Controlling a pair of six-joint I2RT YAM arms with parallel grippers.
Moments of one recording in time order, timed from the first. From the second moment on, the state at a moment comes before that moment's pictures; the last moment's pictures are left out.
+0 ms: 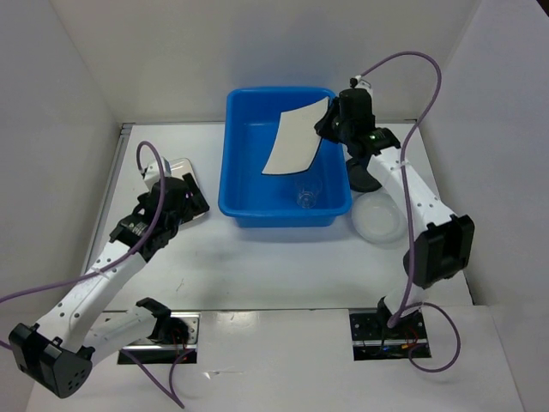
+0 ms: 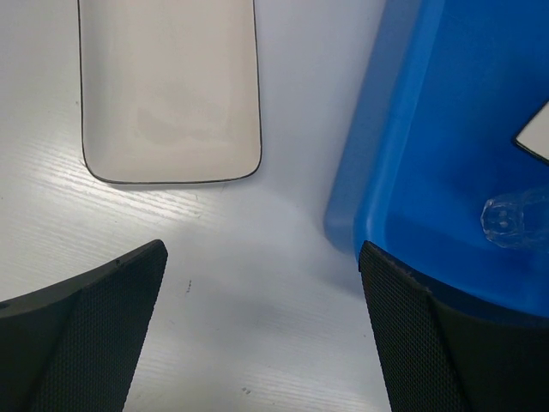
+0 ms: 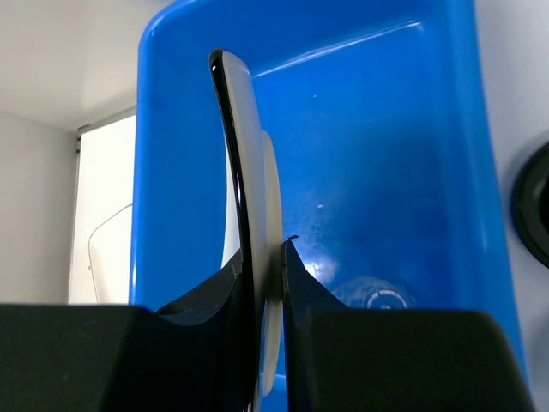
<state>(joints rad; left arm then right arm) -0.44 0.95 0.92 -0.64 -0.48 -0.71 0.36 1.62 1.61 -0.41 0.12 0.63</state>
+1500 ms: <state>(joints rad) -0.44 0.95 0.87 -0.62 -0.46 -0.71 0.30 2.70 2.92 -0.89 -0.07 0.61</state>
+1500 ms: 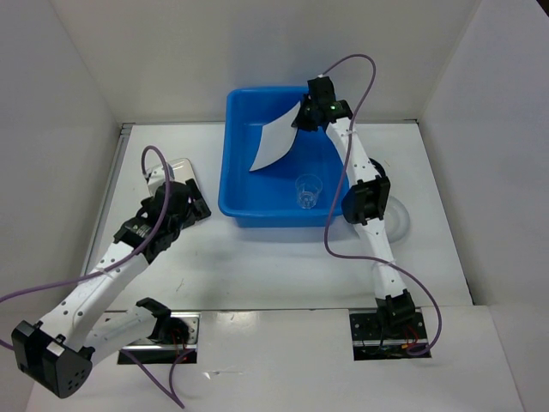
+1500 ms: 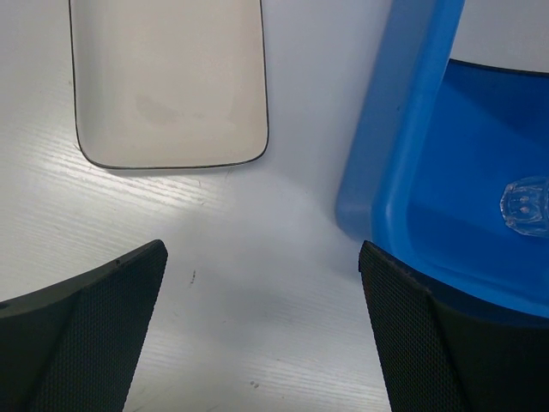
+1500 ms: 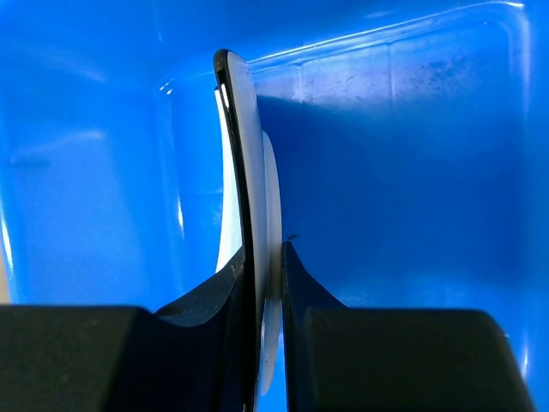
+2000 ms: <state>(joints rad) -0.44 0.95 0.85 -0.62 -0.46 -0.71 0.30 2.73 2.92 -0.91 -0.01 0.60</state>
